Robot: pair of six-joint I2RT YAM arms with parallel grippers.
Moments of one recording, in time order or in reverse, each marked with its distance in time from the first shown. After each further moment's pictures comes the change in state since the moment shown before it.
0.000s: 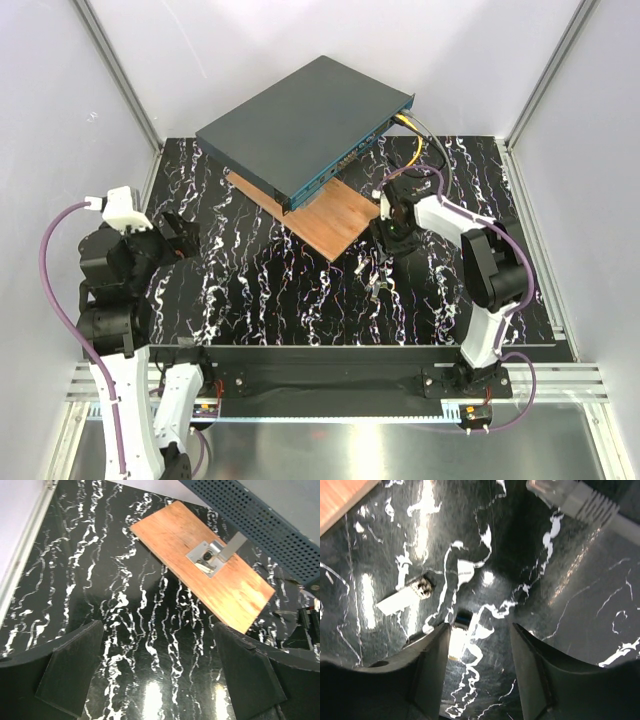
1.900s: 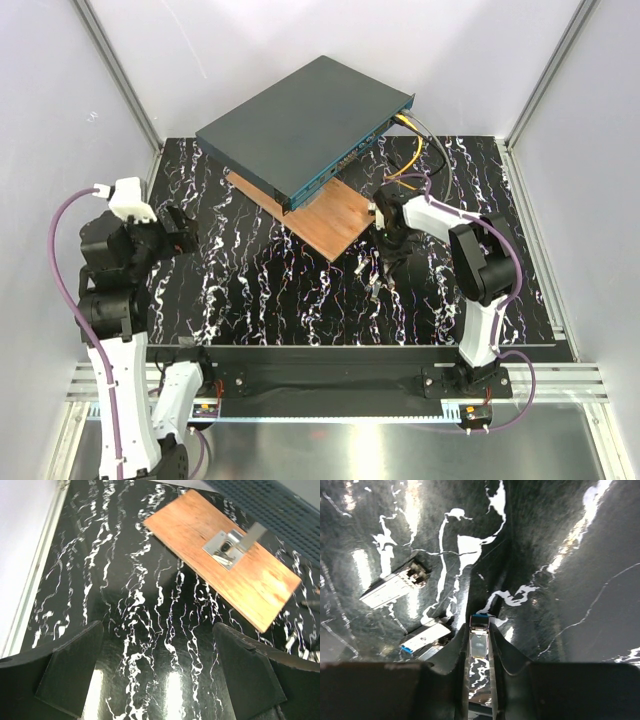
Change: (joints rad) left arm 0.000 0.061 0.031 -0.020 -0.023 0.109; right arm 0.051 0.084 0.048 -0.129 0.044 0.069
